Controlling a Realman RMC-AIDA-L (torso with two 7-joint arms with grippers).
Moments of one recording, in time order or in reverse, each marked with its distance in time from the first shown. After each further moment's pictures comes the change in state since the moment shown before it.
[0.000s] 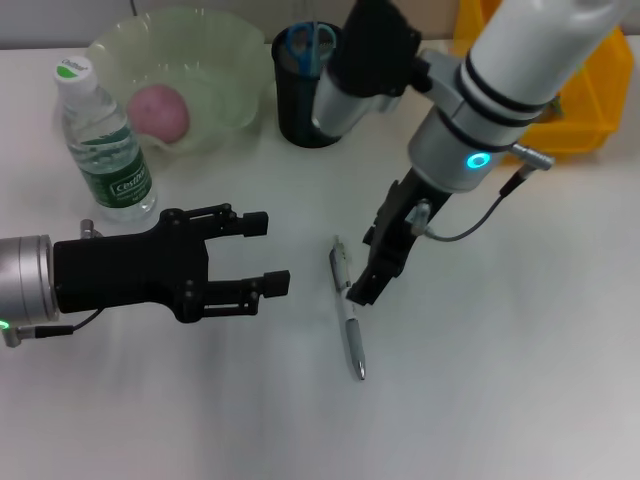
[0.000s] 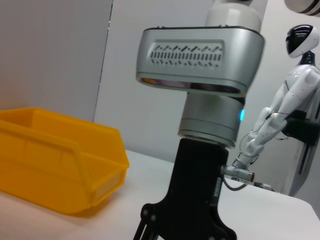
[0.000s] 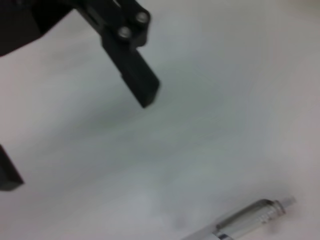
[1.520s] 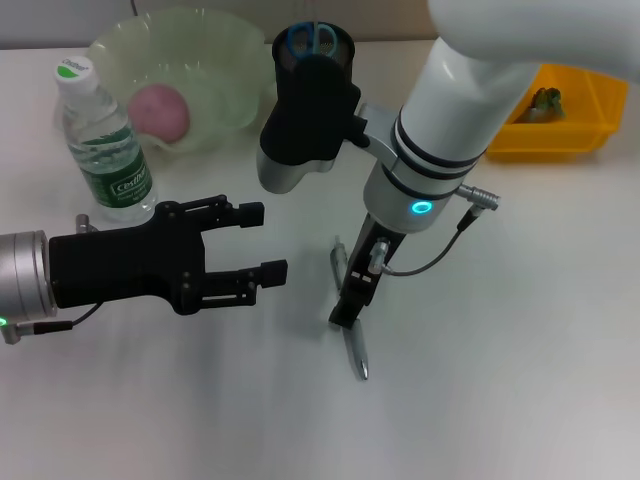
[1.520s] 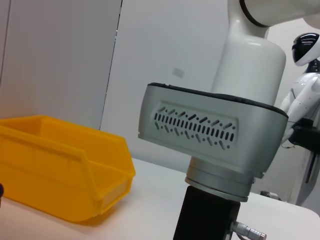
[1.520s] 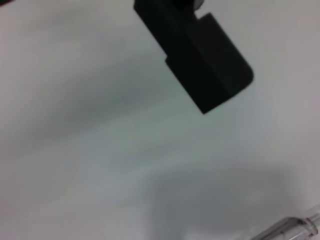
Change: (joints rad) left arm 0.004 -0.002 -0.015 0.000 -0.015 0.003 0.004; right arm 0.061 0.001 -0.394 0.053 0.148 0.192 0.238
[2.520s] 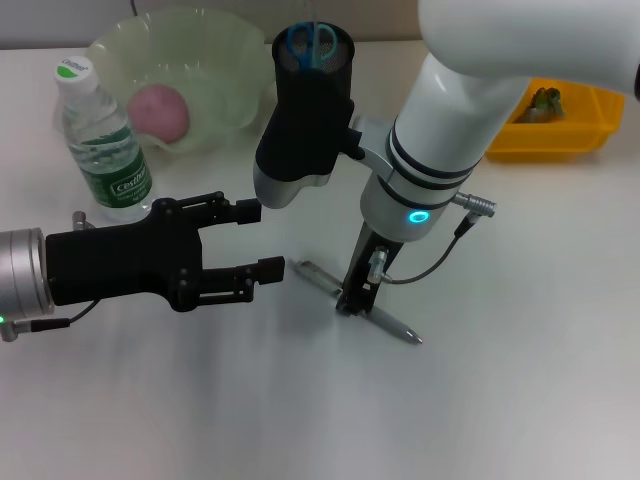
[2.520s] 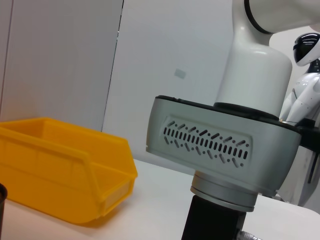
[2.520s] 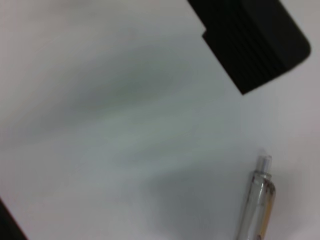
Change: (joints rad) left arm -0.001 0.003 -0.006 0.000 -0.001 0.001 0.002; right arm 0.003 0.000 -0.057 0.000 0.024 0.021 0.001
